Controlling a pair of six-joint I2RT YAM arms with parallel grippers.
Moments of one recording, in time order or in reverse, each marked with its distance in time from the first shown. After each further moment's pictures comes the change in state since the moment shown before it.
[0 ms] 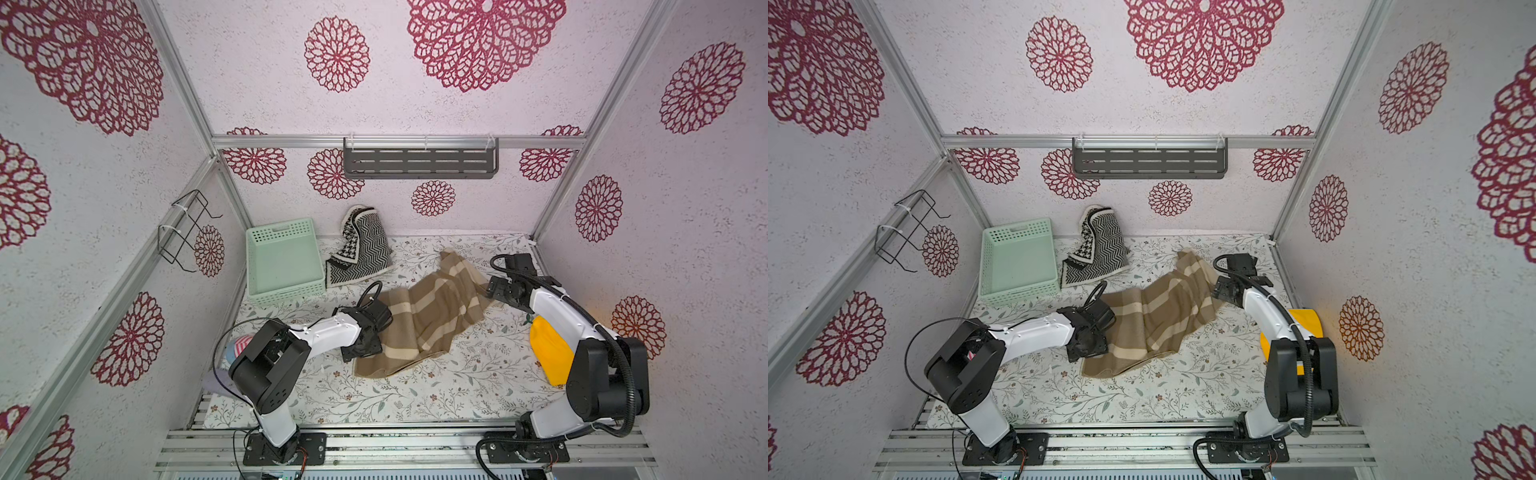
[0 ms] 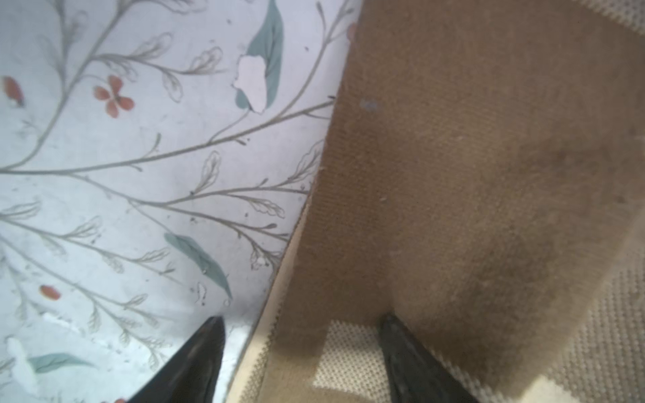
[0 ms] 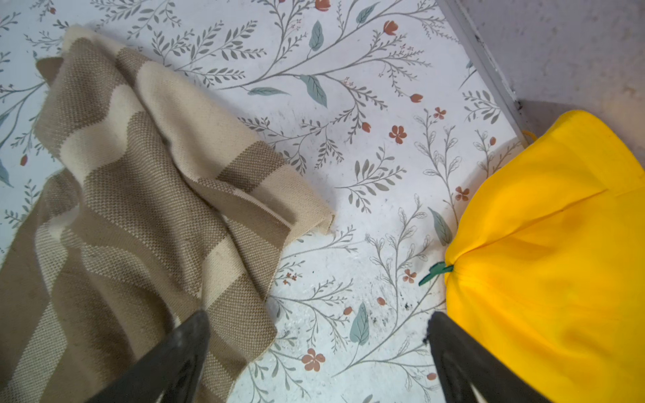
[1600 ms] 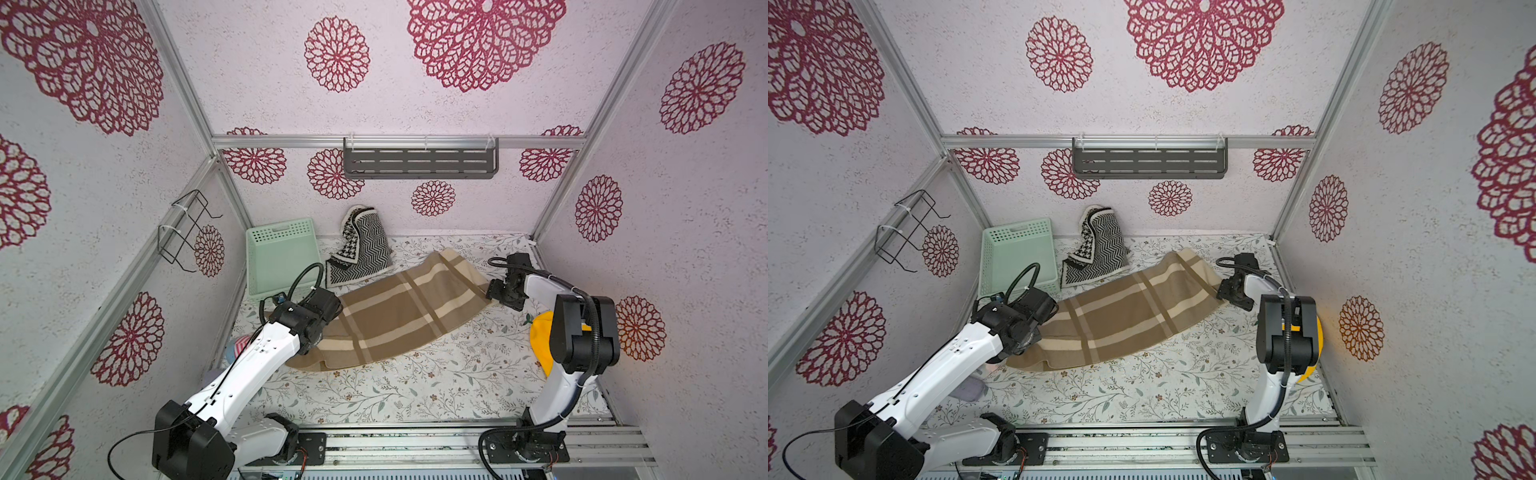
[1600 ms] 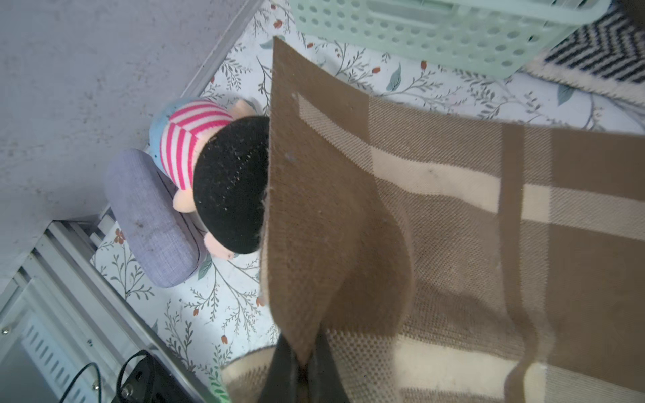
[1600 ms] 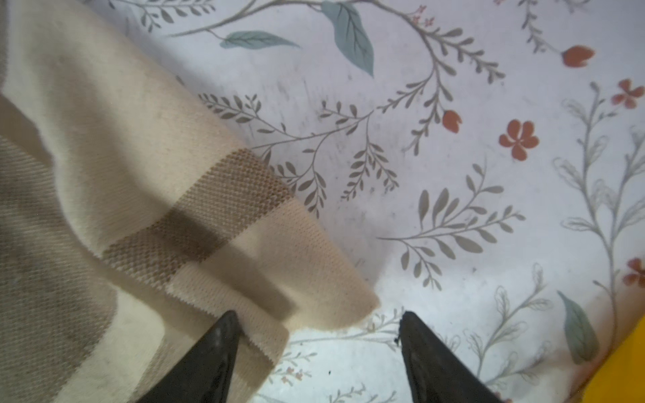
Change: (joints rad) left arm 0.254 -0.544 0.049 -0.566 -0.450 -0.067; right arm -0.100 0.351 0.140 0.074 -0.220 -0.090
